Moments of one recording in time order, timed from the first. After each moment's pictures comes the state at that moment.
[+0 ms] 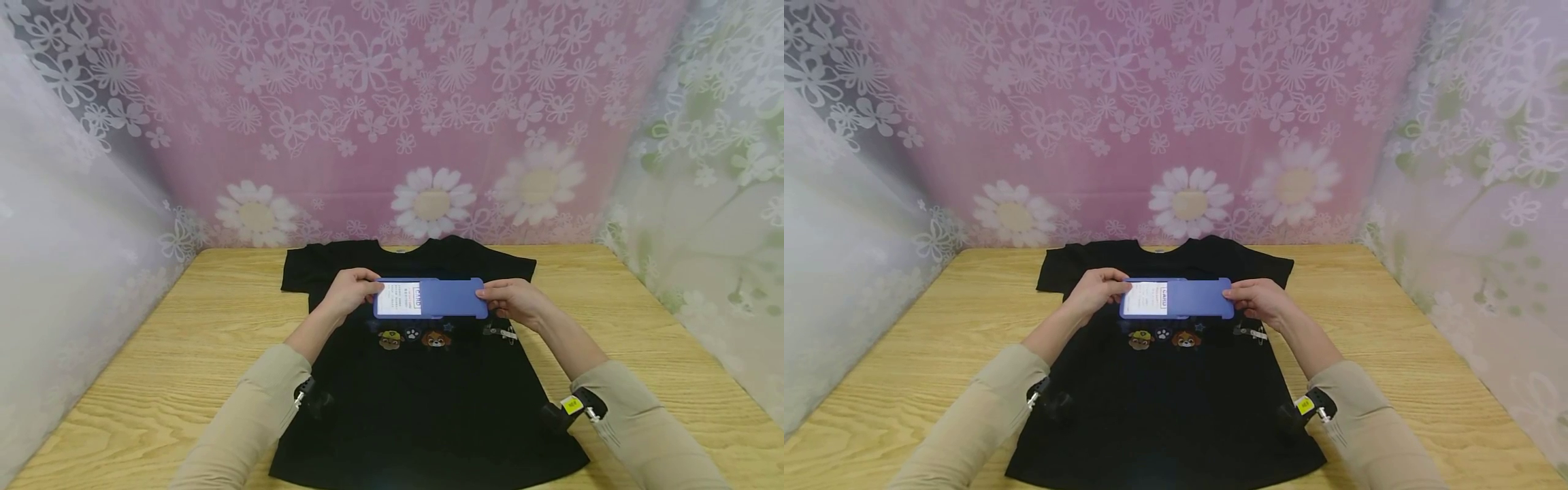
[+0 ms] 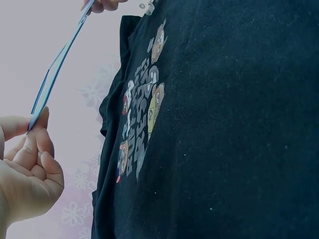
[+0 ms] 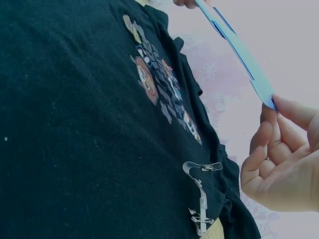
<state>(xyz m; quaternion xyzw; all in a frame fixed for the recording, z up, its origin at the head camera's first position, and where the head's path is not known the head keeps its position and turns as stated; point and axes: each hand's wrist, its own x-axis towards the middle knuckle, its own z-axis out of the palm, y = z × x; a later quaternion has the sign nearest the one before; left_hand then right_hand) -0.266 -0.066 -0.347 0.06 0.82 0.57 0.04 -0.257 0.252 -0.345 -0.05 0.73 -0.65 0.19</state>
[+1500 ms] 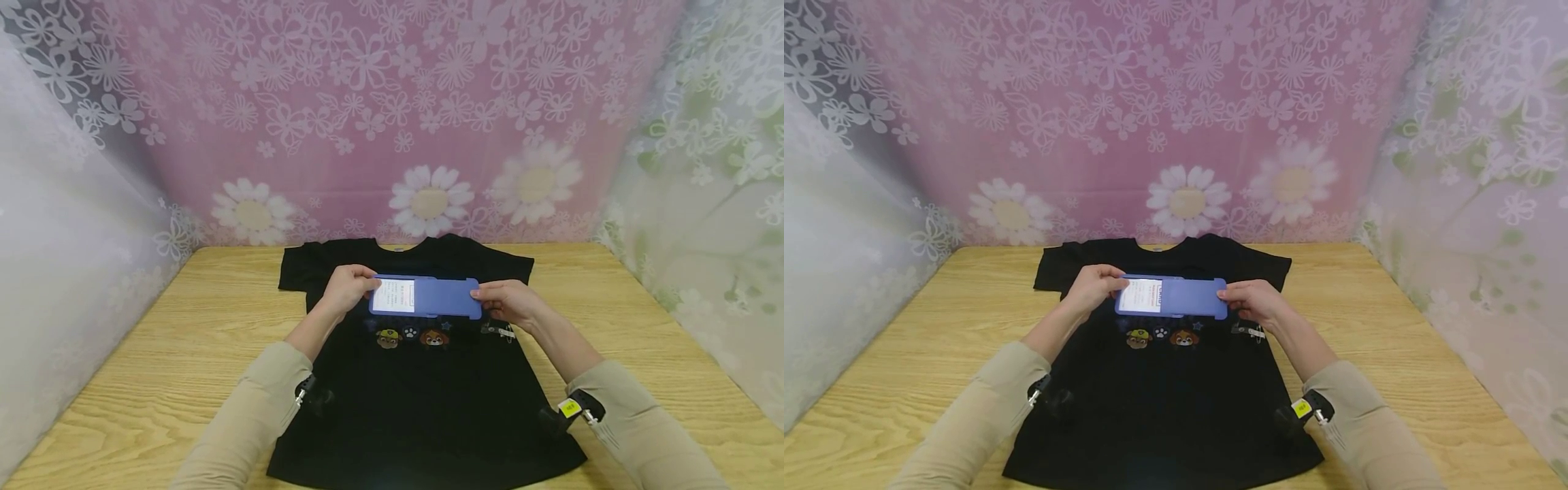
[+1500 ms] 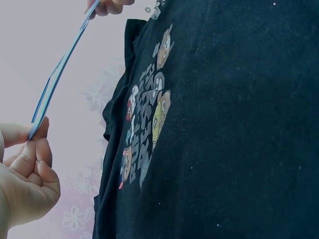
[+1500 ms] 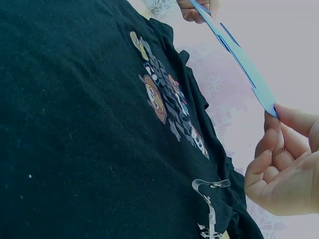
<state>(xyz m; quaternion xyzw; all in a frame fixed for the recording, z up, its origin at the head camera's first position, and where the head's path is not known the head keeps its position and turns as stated) -0.267 -0.062 -0.342 0.04 0.82 0.56 0.02 -0.249 0.241 -0.340 -0.03 0.71 -0.67 0.19</state>
